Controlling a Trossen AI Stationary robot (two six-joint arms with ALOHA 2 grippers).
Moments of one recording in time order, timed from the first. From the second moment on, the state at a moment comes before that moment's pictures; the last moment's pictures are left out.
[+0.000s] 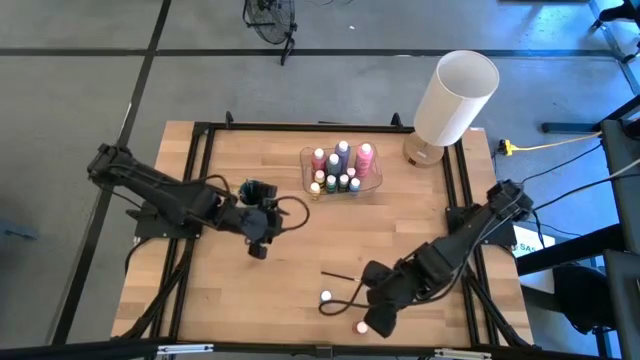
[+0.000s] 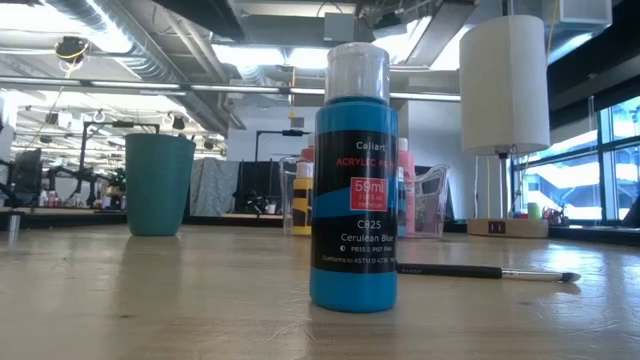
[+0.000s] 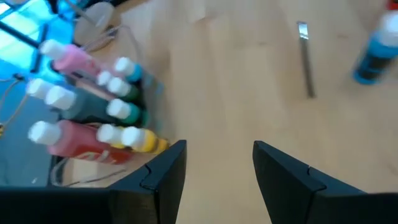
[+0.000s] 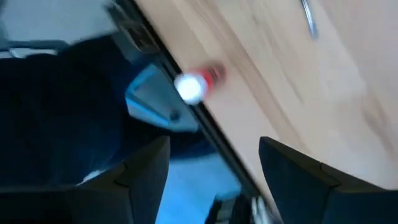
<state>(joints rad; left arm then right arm) -0.36 1.28 1.10 -0.67 -0.45 0.06 0.66 1.79 1.74 -1.14 -0.12 1.30</state>
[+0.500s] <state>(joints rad) -0.65 1.25 1.10 -0.87 -0.66 -0.23 0.65 1.80 1.74 -1.10 -0.15 1.46</state>
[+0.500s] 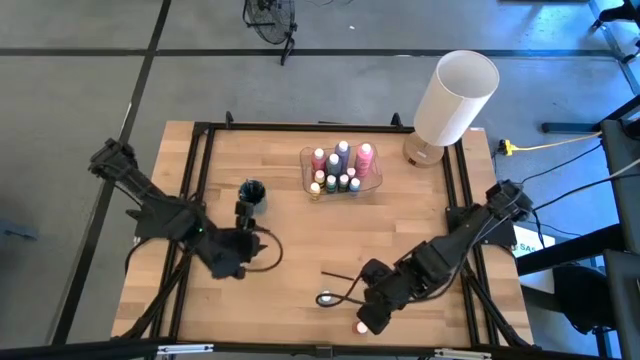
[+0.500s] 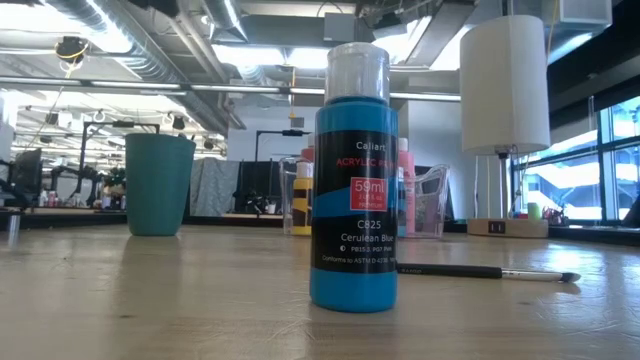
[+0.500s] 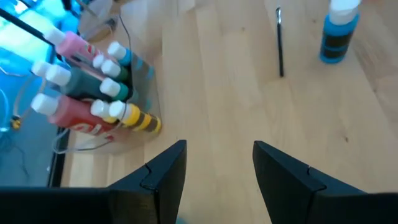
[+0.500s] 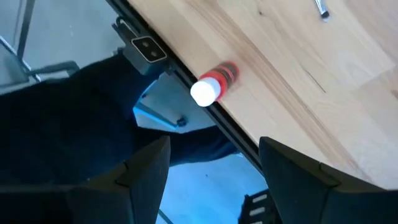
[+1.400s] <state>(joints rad) -0.71 1.14 0.68 -0.22 -0.68 -0.09 0.70 1.97 1.74 -0.95 -0.06 1.40</state>
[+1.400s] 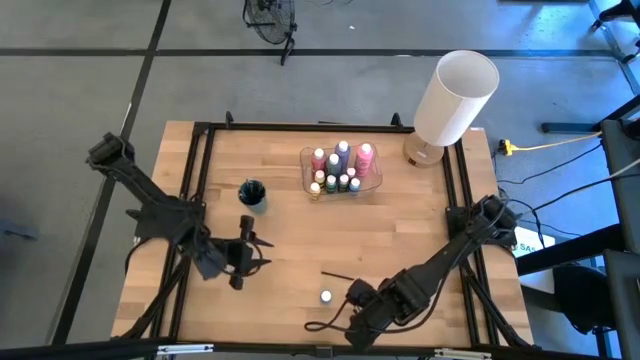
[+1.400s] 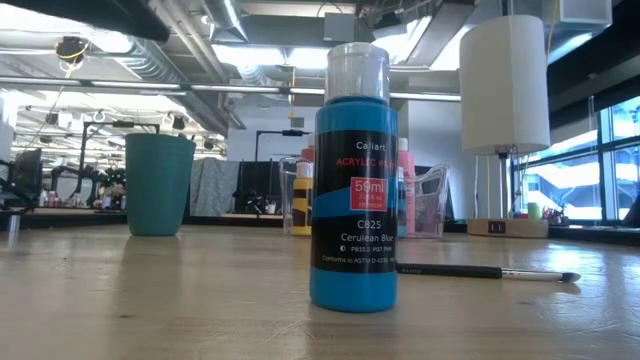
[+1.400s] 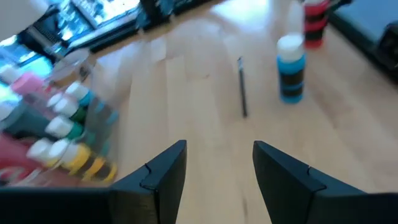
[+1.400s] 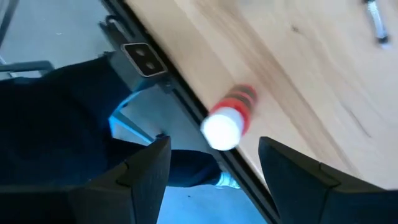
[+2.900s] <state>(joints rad) -0.50 1.11 0.45 0.33 -0.14 0.00 0.73 1.99 1.74 -1.03 -0.02 1.24</state>
